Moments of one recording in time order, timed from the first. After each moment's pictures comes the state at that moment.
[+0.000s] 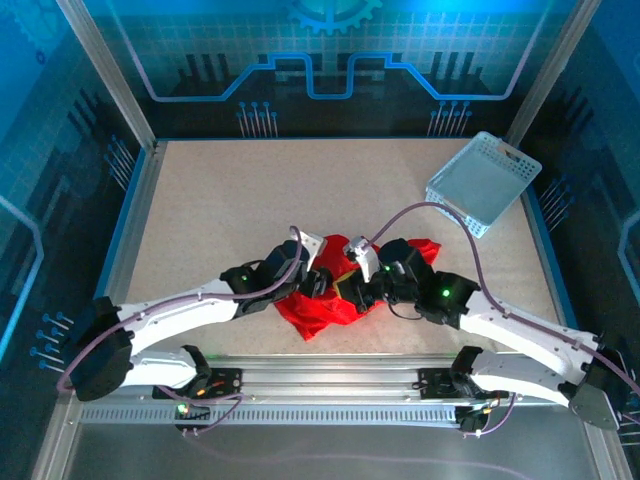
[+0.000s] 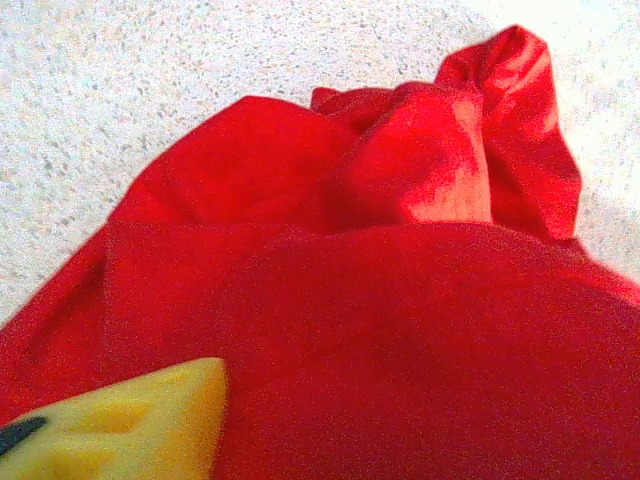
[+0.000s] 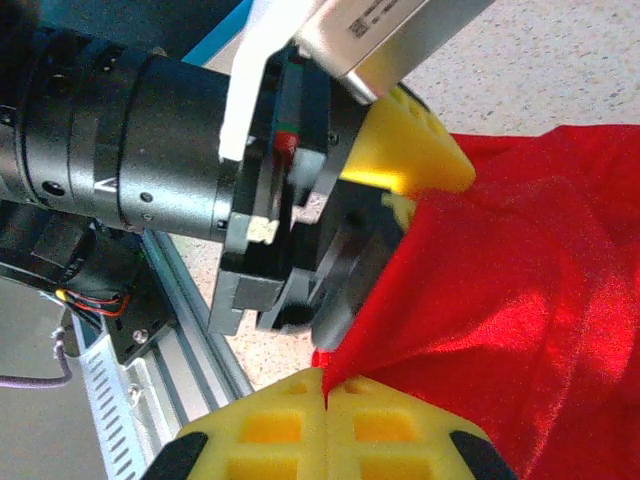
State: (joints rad) left arm -0.86 1.28 0.74 -0.16 -0.15 -0.37; right arm 0.90 1.00 0.74 -0.33 -0.22 0.34
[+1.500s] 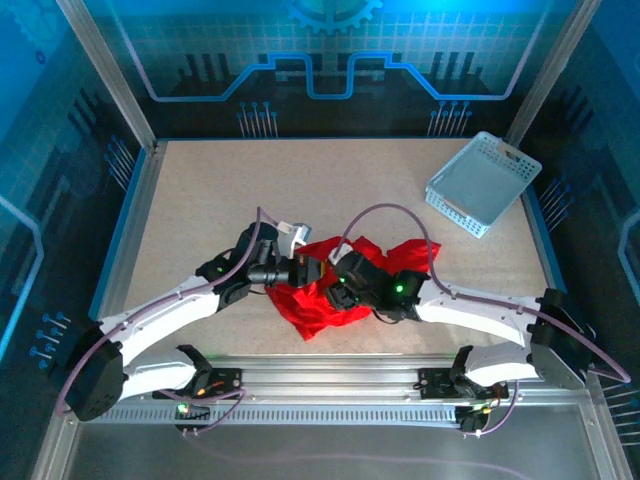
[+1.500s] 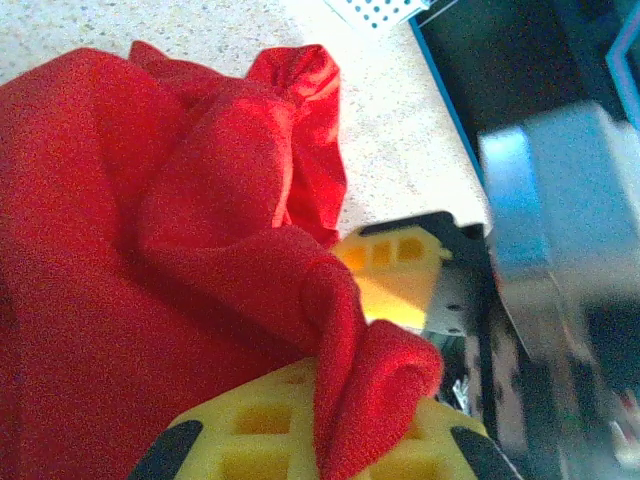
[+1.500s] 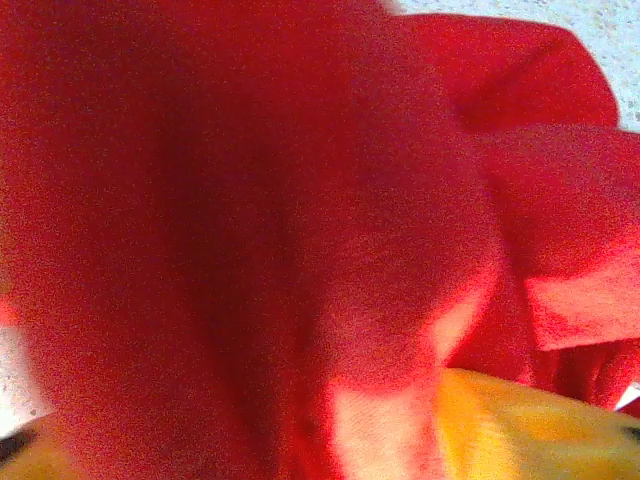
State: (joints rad) left arm -0.64 1.16 0.69 -0.09 0.47 -0.64; right arm 1.00 1.30 0.83 -0.41 0.23 0.38
